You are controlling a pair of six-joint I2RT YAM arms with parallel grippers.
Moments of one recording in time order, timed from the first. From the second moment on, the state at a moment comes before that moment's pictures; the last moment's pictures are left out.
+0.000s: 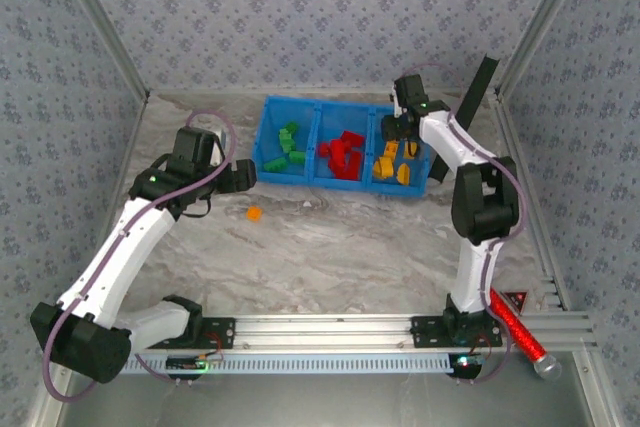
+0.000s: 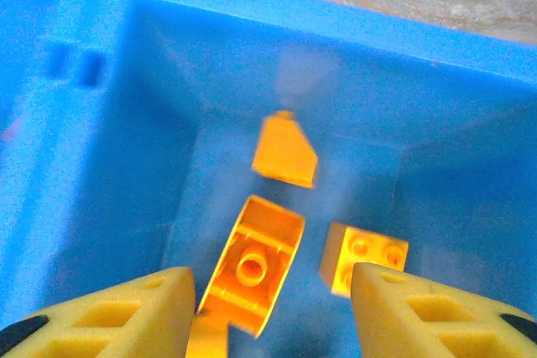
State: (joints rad) left arm -0.37 1.12 1.13 -0.85 -0.05 -0.39; right arm 0.24 1.94 1.63 -0.64 0.09 0.08
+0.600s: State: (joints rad) left arm -0.24 0.87 1.12 -0.94 -0.01 -0.33; right arm 0.80 1.86 1.48 -0.50 -0.11 -0.03
